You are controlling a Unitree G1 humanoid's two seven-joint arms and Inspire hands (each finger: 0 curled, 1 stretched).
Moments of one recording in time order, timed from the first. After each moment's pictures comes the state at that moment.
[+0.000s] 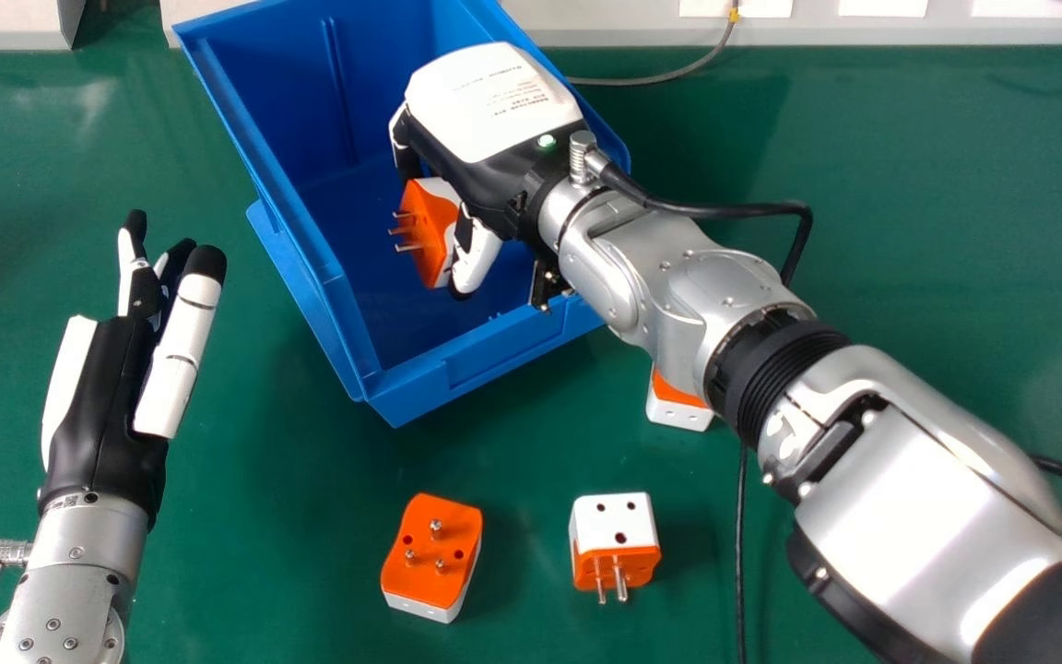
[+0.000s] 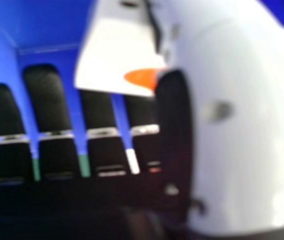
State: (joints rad) left arm 0.07 0.28 0.21 0.06 -0.01 -0.08 -0.09; right arm -1.18 0.06 0.65 1.32 -0.83 -0.15 -0.25
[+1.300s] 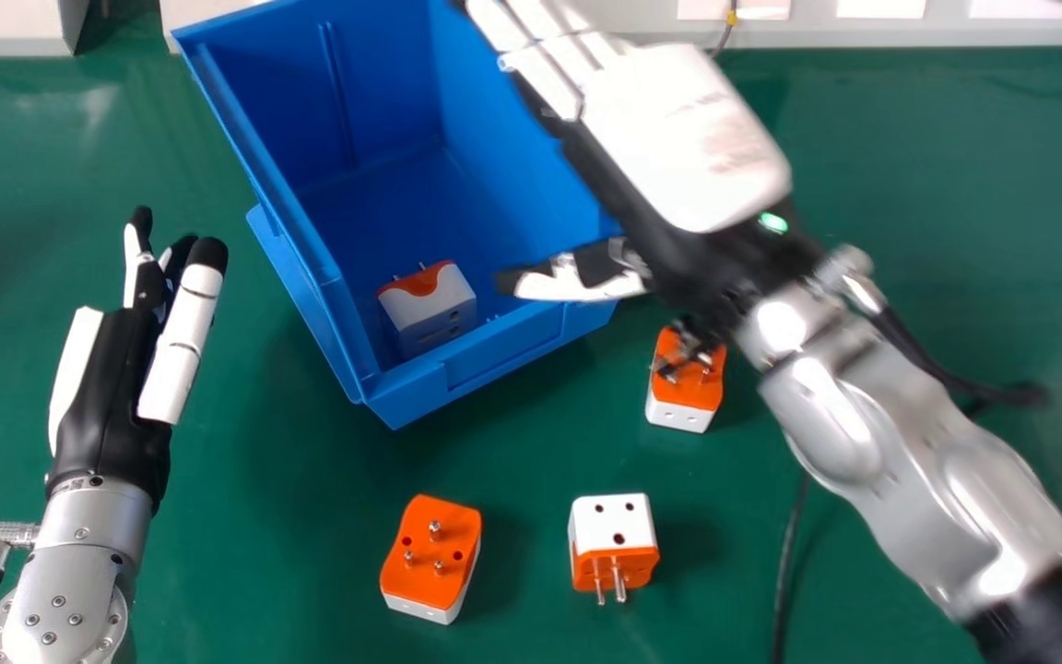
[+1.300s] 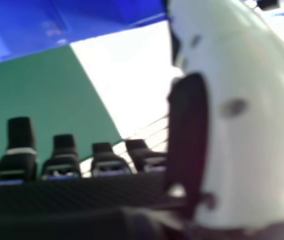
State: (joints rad) left arm 0.00 0.29 0.23 0.17 -0.02 -0.11 -0.10; right arm -0.38 -0.38 0.39 0.05 -0.79 -0.21 -0.23
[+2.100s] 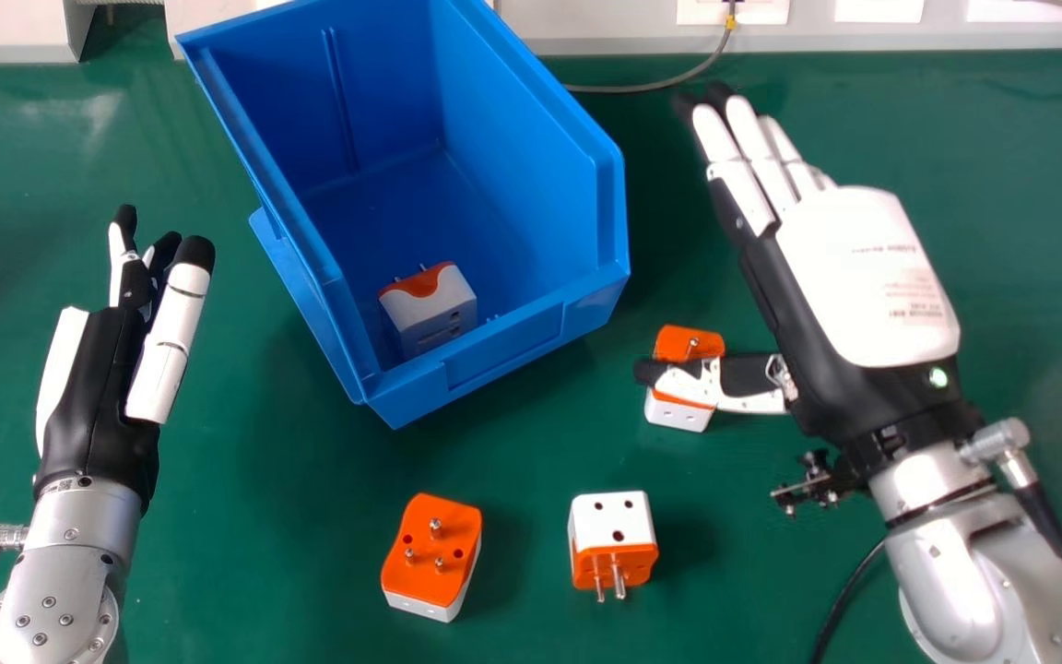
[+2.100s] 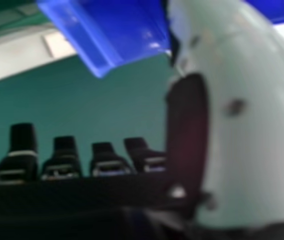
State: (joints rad) left arm 0.00 0.29 0.24 0.18 -0.02 -0.12 -0.10; right arm -0.01 -0.37 0.25 -0.16 -0.84 -0.09 -0.20
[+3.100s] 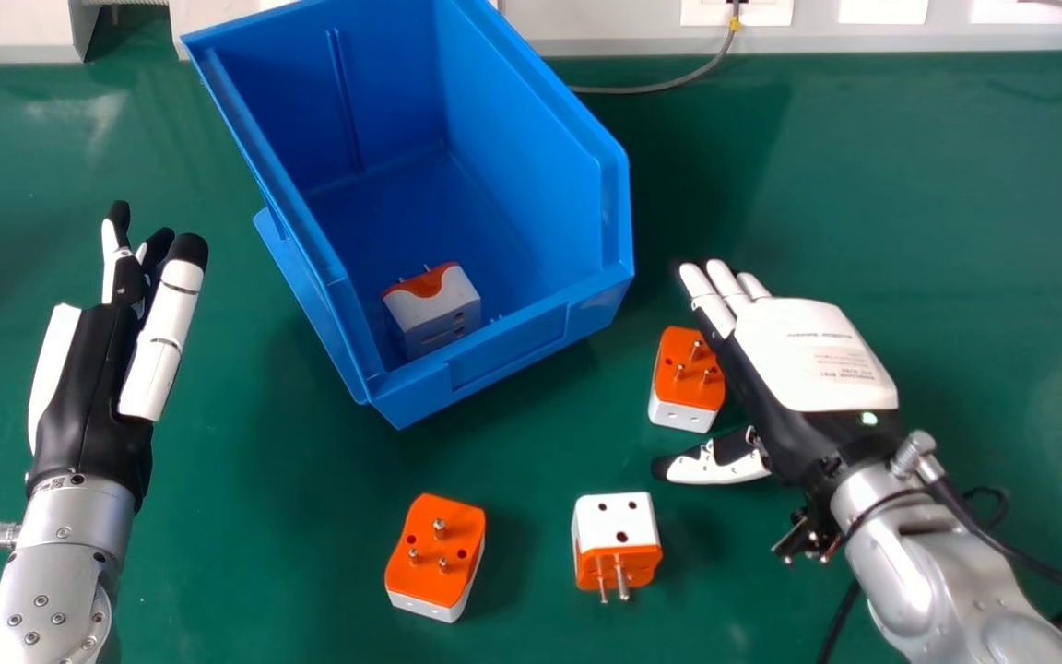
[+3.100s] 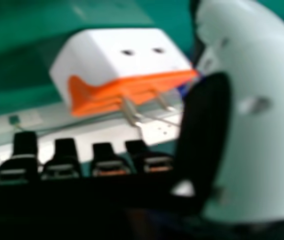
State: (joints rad) left arm 0.00 0.29 0.25 0.17 -0.02 -0.12 -0.11; right arm -0.24 -0.36 0.37 0.36 -0.88 -0.01 -0.10
